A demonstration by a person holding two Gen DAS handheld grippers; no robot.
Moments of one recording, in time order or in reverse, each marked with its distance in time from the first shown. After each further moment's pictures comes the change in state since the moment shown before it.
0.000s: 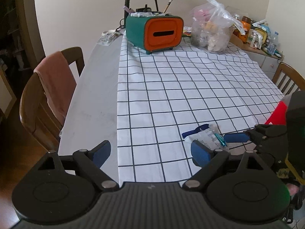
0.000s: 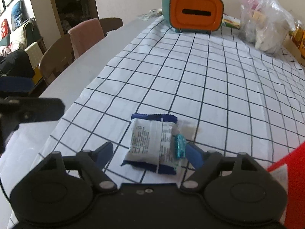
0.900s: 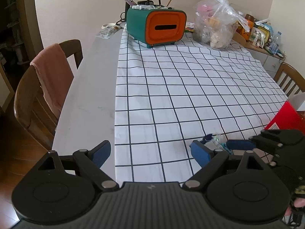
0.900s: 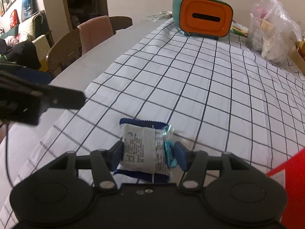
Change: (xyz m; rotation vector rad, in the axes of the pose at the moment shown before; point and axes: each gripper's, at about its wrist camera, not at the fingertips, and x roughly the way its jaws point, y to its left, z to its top) left arm 0.017 0.002 0.000 -0.016 0.028 -0.015; right arm -0.021 0.002 -0.012 -0.087 -0.020 0.033
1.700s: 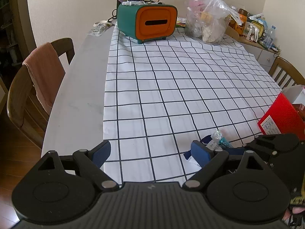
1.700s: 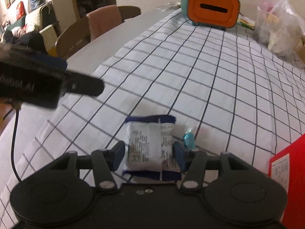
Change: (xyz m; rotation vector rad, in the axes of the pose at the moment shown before) left arm 0.004 -0.013 -0.005 0.021 0.021 -0.025; right arm 0.003 0.007 -0.018 -0.057 0.062 0.012
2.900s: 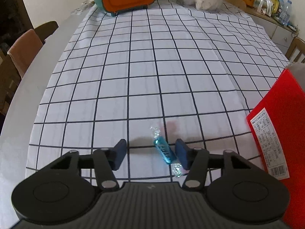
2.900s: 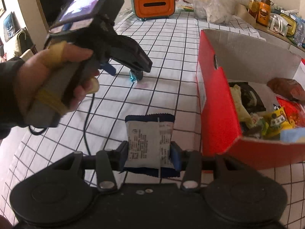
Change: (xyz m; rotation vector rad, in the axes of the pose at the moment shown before) left arm 0.081 -0.143 0.002 -0.028 0.148 0.147; right arm -0.131 -0.039 -0.129 0.264 -0.045 -0.068
